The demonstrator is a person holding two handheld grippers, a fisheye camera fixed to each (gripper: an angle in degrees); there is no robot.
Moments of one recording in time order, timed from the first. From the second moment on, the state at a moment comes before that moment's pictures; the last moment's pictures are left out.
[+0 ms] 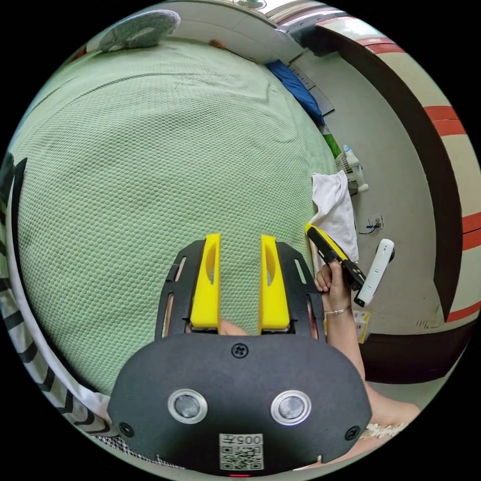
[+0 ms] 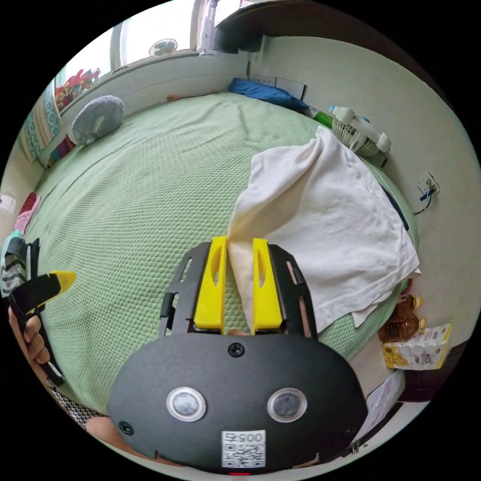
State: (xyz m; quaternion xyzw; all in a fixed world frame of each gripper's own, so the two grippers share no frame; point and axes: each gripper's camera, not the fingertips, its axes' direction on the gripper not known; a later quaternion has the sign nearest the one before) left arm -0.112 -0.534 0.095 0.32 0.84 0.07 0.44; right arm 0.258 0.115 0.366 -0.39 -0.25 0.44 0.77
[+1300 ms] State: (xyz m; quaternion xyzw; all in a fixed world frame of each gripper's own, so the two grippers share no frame) left arm -0.136 -0.438 0.065 0.35 0.82 0.12 0.44; right arm 0.469 0.314 0.391 -0.49 -0.18 0.42 0.74
